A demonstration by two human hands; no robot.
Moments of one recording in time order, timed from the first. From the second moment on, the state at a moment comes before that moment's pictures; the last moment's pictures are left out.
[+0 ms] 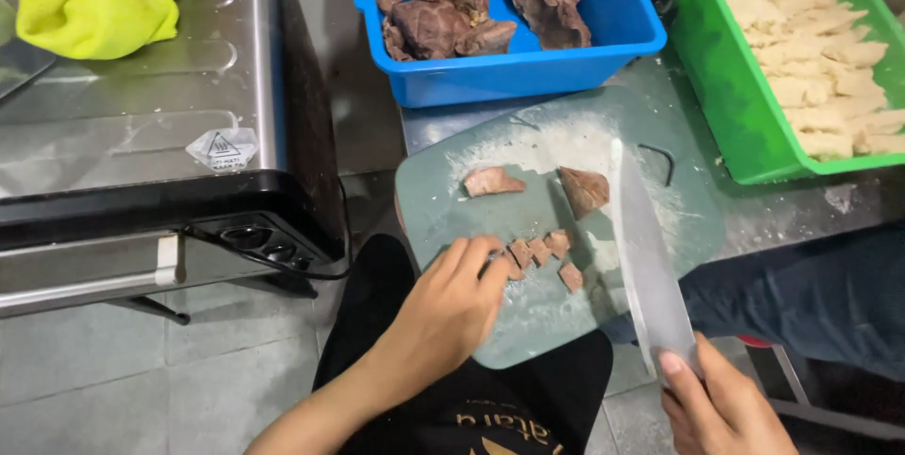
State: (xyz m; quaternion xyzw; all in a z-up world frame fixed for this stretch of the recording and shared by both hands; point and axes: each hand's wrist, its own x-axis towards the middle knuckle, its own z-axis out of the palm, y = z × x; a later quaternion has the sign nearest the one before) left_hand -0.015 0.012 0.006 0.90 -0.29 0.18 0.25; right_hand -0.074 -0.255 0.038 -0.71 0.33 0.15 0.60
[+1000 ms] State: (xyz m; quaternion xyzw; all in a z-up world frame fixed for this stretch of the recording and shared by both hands) left_hand 0.041 -0.017 0.048 0.80 -0.21 0.08 0.55; right_hand -0.071 -0.209 0.022 -0.62 0.20 0.24 0.72
